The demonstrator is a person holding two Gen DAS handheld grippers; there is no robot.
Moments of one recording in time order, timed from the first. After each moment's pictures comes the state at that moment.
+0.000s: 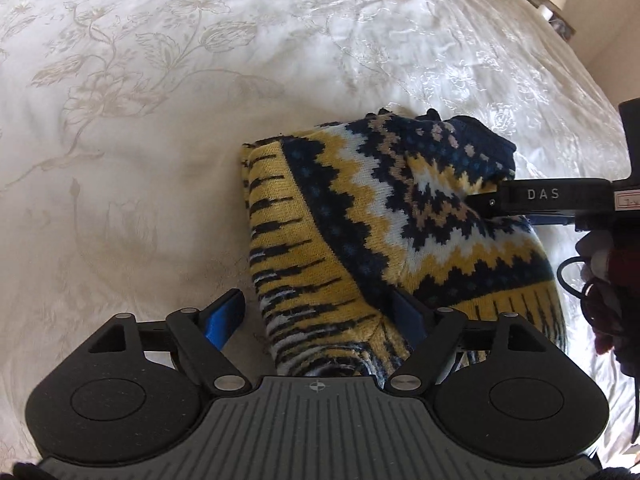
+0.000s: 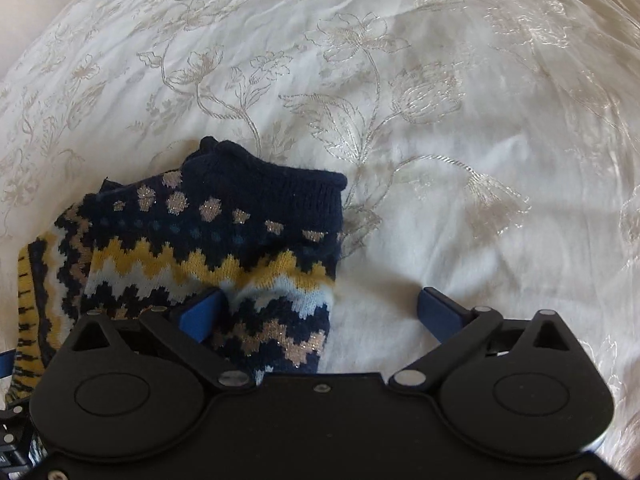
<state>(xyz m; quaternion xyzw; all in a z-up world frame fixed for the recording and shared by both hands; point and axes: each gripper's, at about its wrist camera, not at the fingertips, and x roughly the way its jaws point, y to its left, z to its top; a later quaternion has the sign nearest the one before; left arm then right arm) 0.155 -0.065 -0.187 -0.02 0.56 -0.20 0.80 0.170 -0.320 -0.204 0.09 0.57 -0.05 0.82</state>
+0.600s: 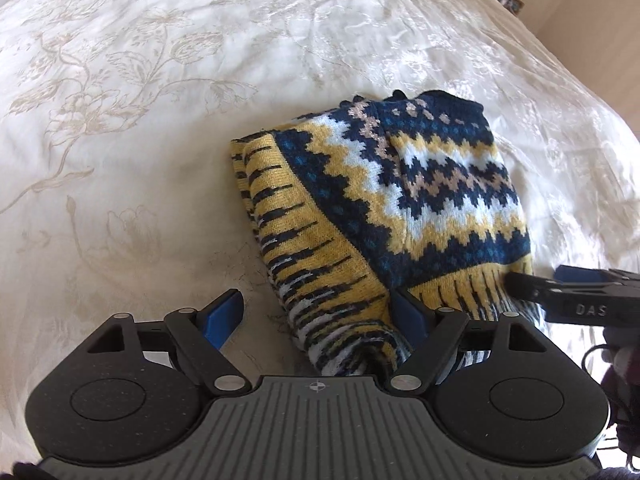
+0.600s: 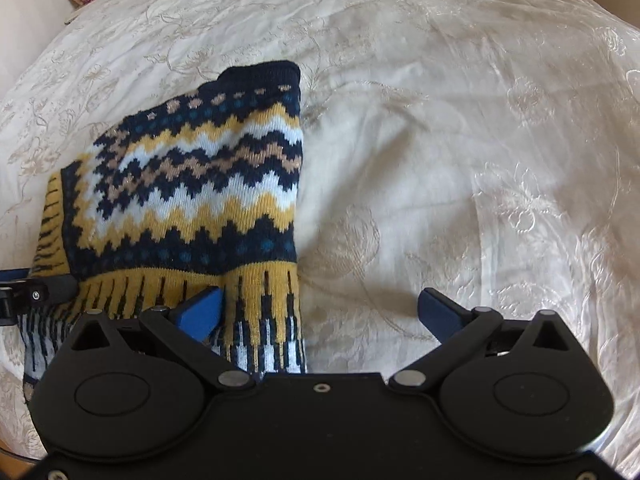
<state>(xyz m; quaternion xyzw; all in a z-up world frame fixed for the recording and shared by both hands) 0.145 -0.048 -0.186 0.02 0.54 -0.28 0.80 0.041 -0.297 -0.184 0.11 0.52 -0.13 0.84</state>
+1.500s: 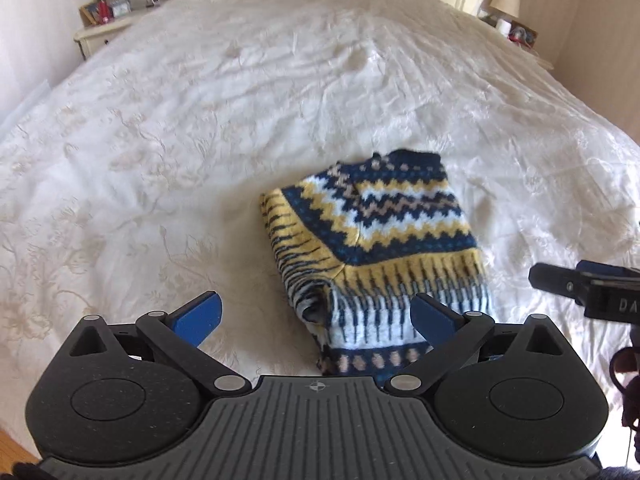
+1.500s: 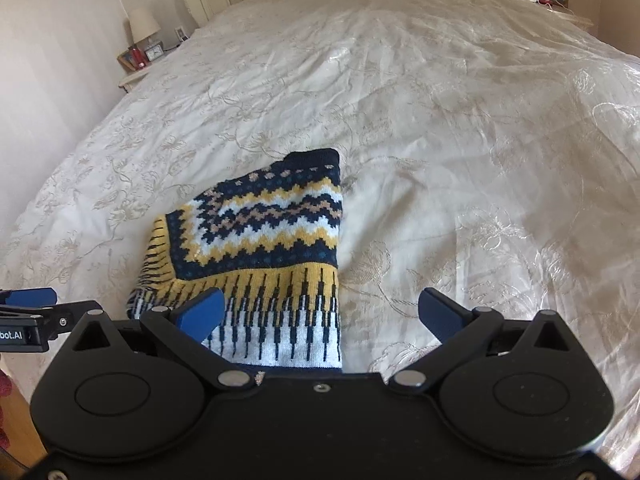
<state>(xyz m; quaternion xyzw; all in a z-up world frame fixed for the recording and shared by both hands) 0.049 -0.054 -0.076 0.06 0.46 -0.19 0.87 -0.039 -0.291 -0.097 0.15 0.41 -0.07 0.90</state>
